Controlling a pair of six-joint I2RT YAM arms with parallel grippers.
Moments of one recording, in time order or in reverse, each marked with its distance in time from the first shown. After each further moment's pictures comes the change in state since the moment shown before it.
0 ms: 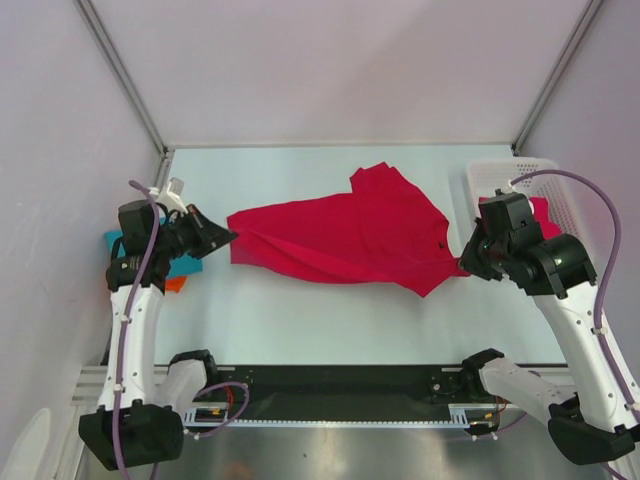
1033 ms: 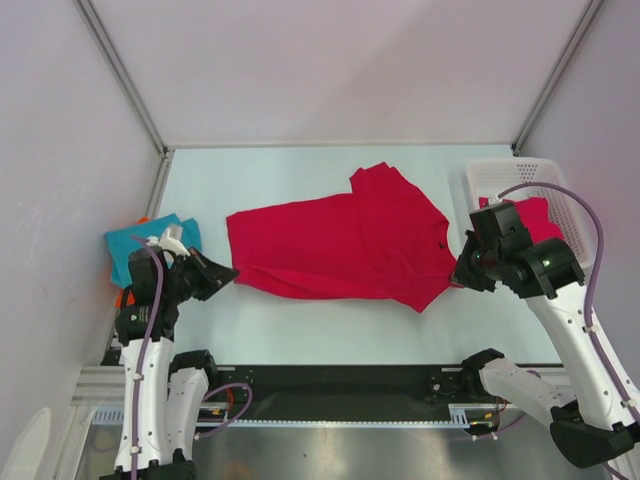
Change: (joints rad) left arm 0.000 -0.330 -0.250 -0.124 -0.127 -0.145; right arm 0.018 -0.021 -0.092 -0.008 -0.082 0.013
